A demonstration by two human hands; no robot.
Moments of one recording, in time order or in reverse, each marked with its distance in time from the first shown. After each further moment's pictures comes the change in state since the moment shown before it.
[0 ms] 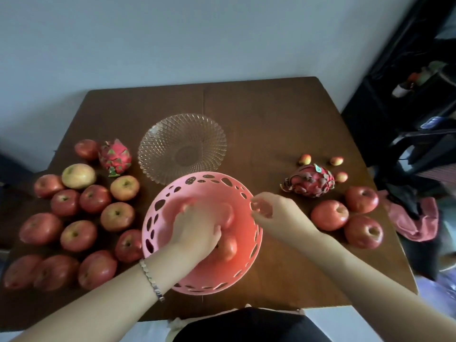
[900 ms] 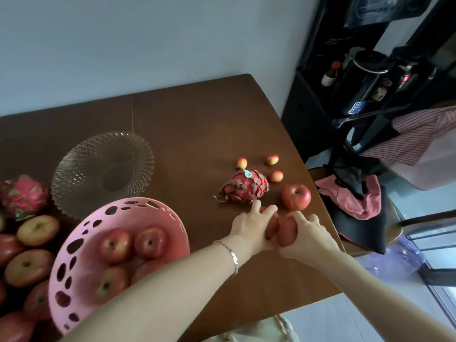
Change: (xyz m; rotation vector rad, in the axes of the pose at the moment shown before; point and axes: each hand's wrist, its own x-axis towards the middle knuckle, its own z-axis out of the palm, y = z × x) left_hand 0.082 0.181 0.017 -0.294 -0.197 0.333; right_hand -0.020 0.132 -0.058 -0.189 -0.010 0.440
